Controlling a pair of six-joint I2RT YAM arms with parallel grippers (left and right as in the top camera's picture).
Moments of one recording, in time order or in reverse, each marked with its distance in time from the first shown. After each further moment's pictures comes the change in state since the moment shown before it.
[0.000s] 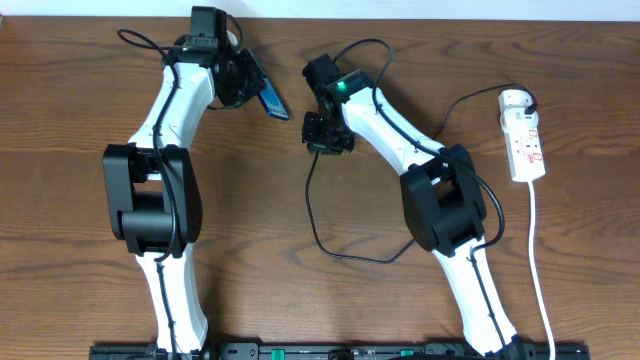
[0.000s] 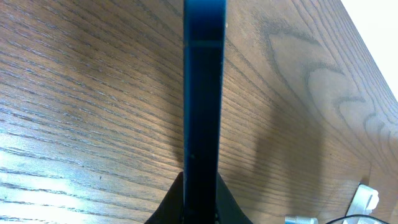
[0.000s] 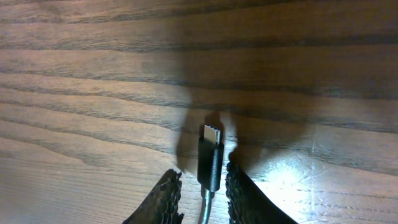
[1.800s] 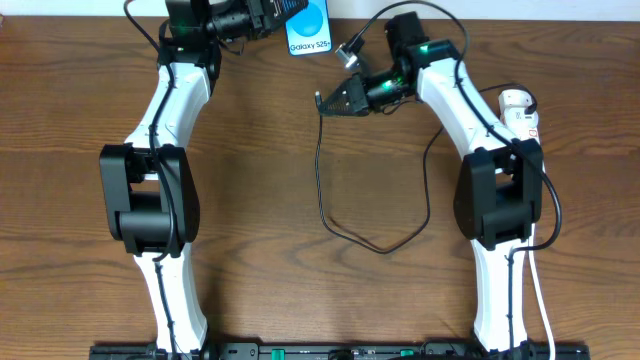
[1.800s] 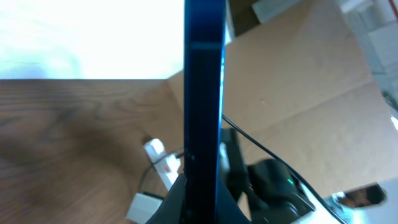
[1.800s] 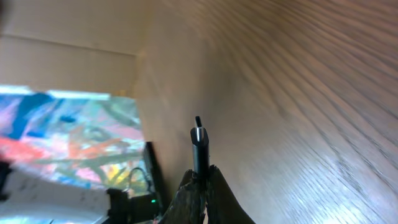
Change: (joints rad) left arm 0.017 0.000 -0.002 1.081 0.822 -0.360; right arm -0.272 -0.122 -0.034 0.038 -0.929 -0.701
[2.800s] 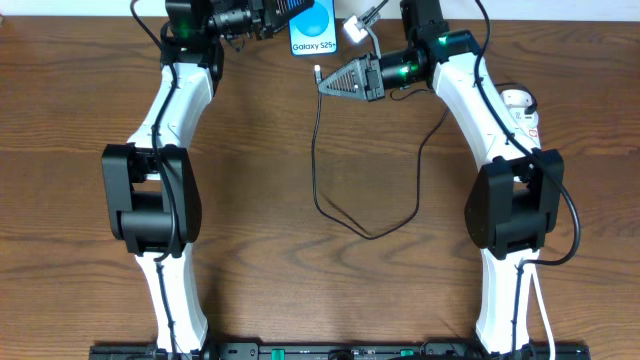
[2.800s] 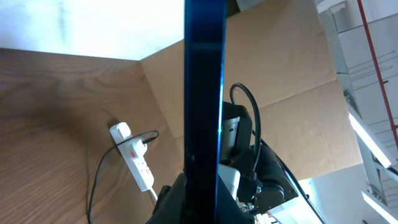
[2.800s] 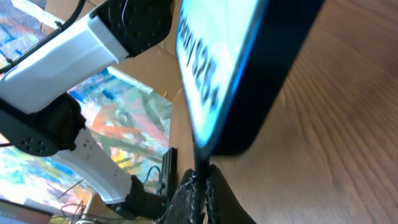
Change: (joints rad) left arm -0.014 0.000 0.000 0.142 0.079 -0.241; right arm -0.021 -0.090 0.000 0.121 -0.222 -0.138
